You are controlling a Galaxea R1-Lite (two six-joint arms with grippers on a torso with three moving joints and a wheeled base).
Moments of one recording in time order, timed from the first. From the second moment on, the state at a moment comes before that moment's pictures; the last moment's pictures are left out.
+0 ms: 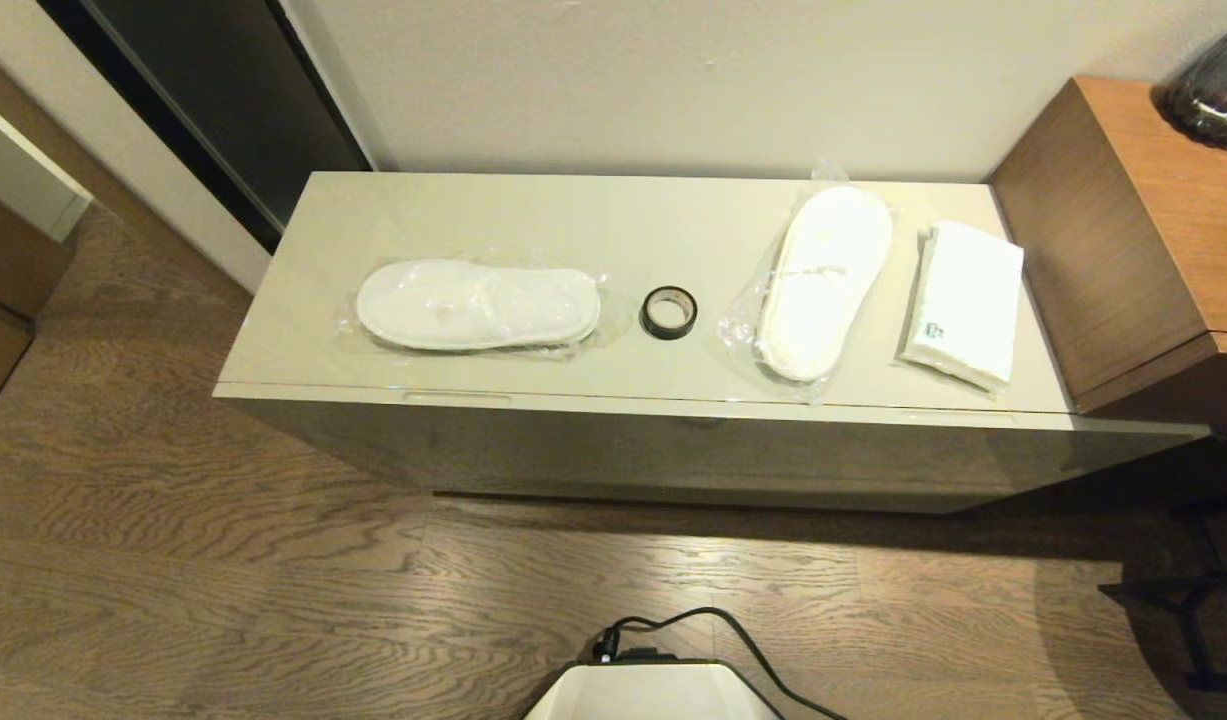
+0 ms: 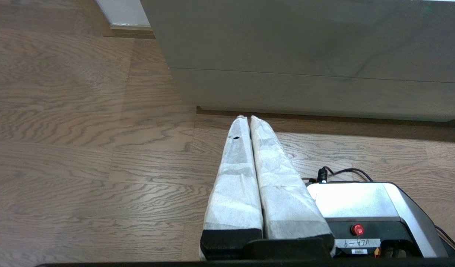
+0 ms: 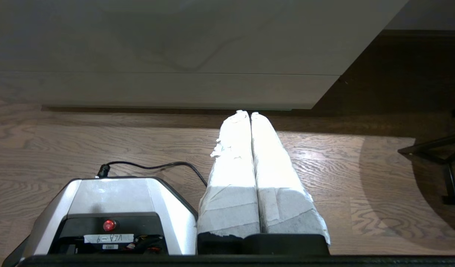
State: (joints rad) left arm 0.00 0.00 0.00 -0.01 0.00 -0.03; right arm -0.01 0.00 0.00 0.00 0.00 0.00
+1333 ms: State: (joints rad) left arm 0.00 0.00 0.00 -0.01 0.00 -0.03; right arm -0.02 0.43 -0.77 0.62 0.09 0.24
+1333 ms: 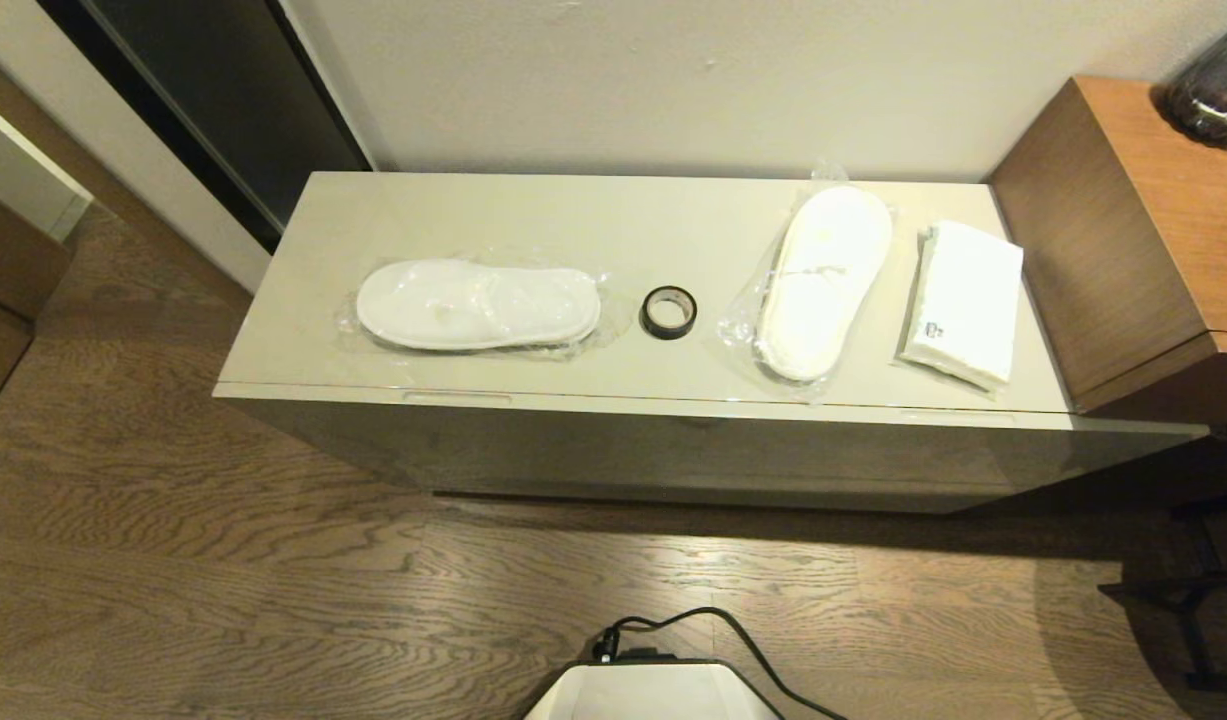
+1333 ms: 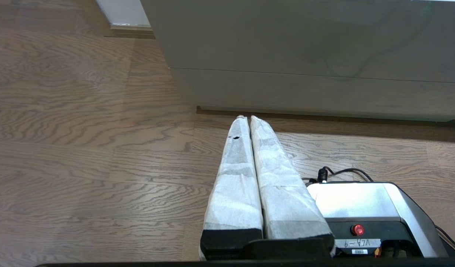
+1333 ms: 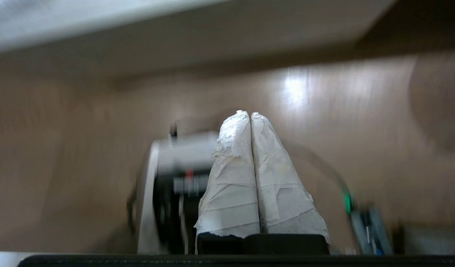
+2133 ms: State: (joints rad) left arm 0.00 0.00 0.00 -0.01 0.00 -0.03; right arm -0.01 1.62 -1.22 0.51 0.14 0.38
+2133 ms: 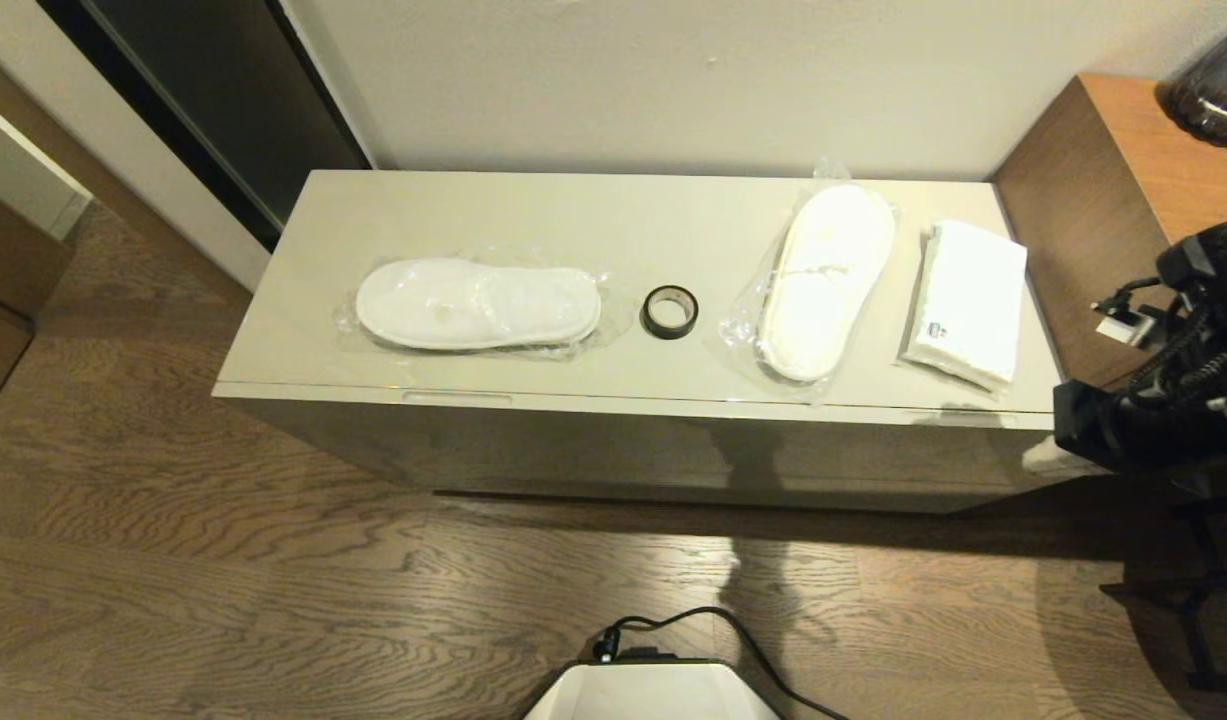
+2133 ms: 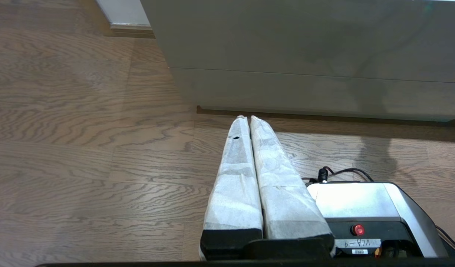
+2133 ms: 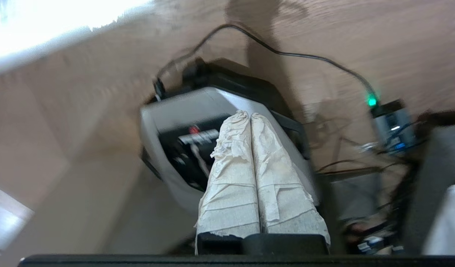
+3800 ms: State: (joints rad) left arm 0.00 0.00 0.00 -0.01 0.00 -0.03; right arm 0.00 1.94 -1.53 0.49 0.01 0.47
